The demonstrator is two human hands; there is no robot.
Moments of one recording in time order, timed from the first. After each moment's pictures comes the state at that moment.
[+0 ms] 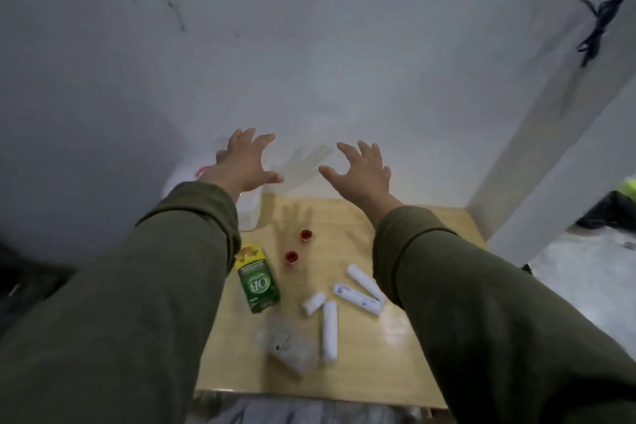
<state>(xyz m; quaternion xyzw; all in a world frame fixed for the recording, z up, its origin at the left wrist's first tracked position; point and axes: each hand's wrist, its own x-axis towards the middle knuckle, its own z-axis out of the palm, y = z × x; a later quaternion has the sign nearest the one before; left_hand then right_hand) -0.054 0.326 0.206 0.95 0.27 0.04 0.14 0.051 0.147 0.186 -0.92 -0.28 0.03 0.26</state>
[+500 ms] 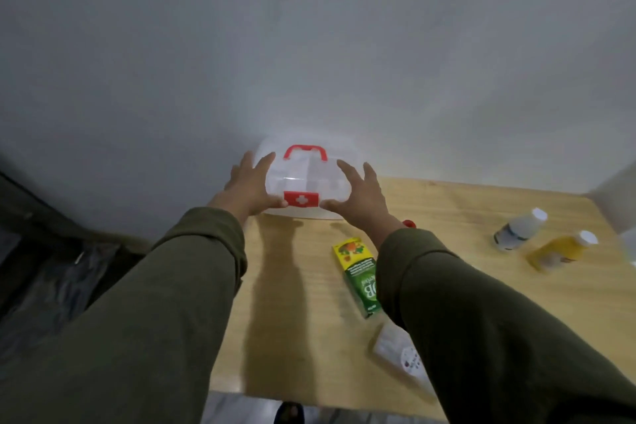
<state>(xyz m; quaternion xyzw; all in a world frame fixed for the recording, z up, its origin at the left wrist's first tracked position) -0.136 0.507 0.096 0.91 0.33 -0.05 0.25 -0.026 0.333 0.075 -0.90 -0.27 0.17 0.29</state>
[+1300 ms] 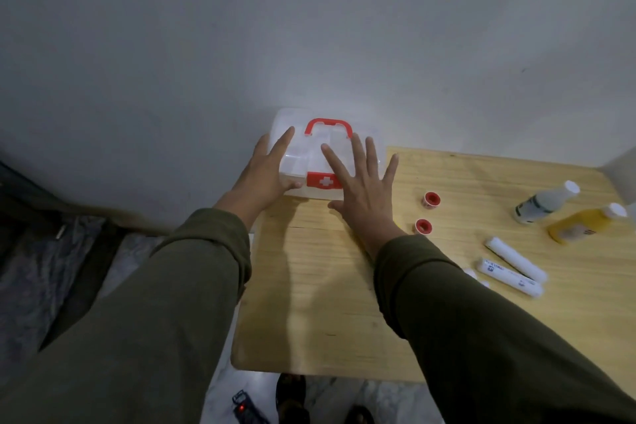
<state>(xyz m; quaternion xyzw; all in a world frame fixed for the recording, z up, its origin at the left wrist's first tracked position) -0.160 0.517 0.056 0.90 0.27 0.03 0.34 -0.074 0.362 0.026 -0.92 -0.39 -0.10 0.00</state>
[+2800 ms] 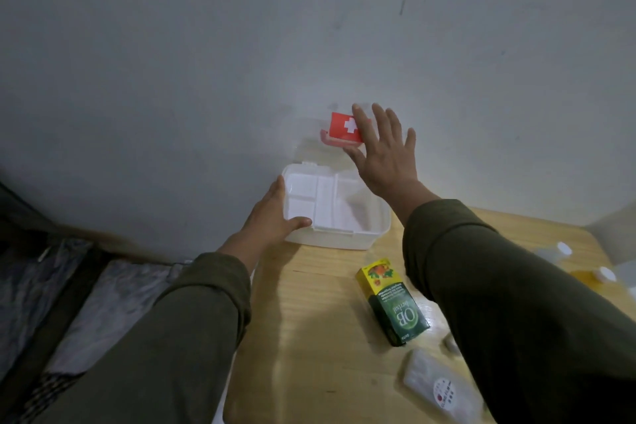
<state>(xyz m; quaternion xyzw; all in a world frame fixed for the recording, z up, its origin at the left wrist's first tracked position) -0.152 0.535 0.049 0.87 0.30 0.00 0.40 0.003 0.409 0.131 -0.92 -0.38 -0.09 0.05</state>
